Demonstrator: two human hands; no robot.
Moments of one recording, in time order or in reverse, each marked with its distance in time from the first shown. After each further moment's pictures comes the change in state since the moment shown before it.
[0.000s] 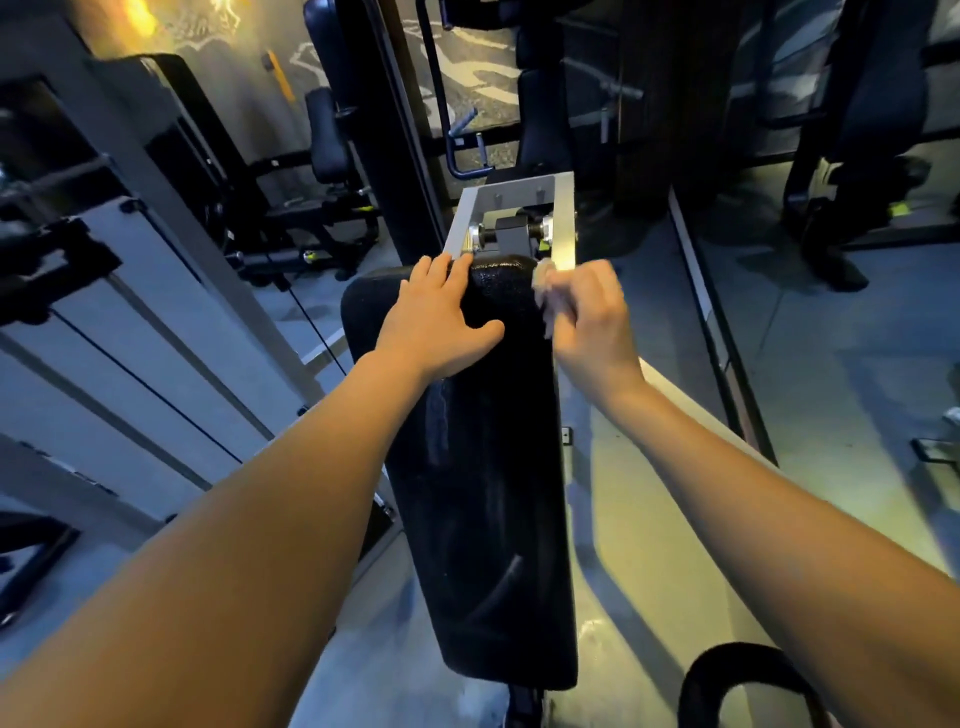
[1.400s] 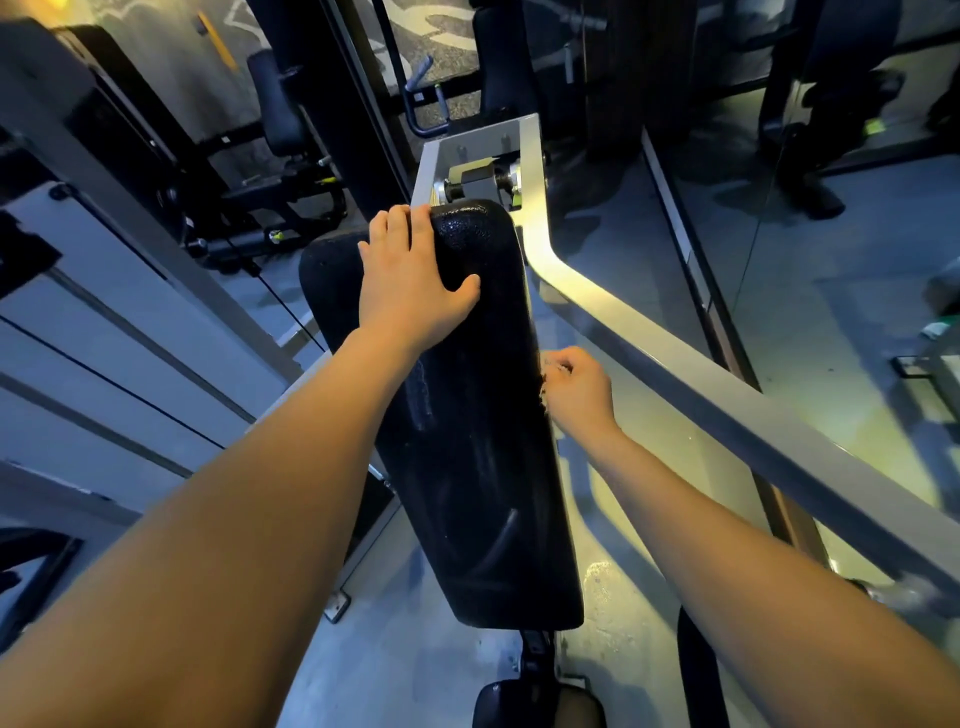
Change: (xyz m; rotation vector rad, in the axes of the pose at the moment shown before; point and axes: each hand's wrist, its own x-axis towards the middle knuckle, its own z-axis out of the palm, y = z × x) left_hand 0.001 0.005 0.029 0.122 0.194 0.005; right_hand -0.115 0.019 0.036 0.255 -0.161 0.924
